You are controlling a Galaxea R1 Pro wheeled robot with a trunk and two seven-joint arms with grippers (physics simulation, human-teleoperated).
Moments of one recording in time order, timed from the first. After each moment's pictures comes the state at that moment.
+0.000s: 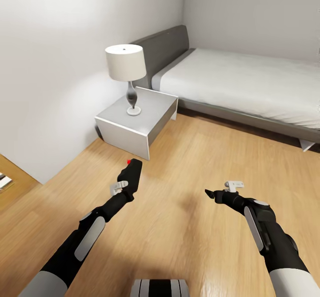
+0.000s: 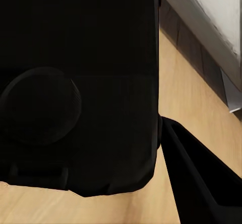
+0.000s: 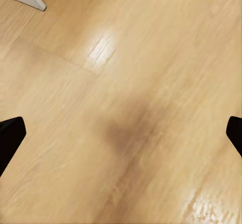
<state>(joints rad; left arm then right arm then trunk) -0.51 0.09 -0.27 -1.08 0.76 0.16 -0.23 -0.52 -0.11 -0.13 -1.22 -0.07 0.60 0.37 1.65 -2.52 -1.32</state>
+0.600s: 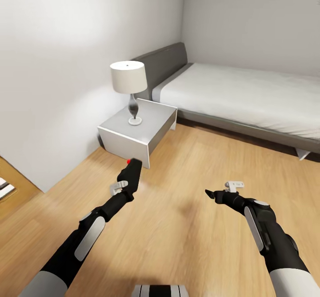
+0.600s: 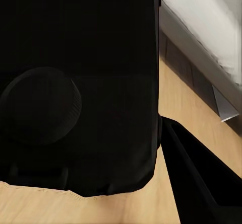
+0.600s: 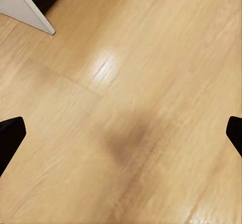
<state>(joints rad) -0.51 0.09 -0.27 -1.08 0.76 0.16 -0.23 -0.52 -0.11 -0.13 -1.22 -0.07 0.60 0.37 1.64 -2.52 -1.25</state>
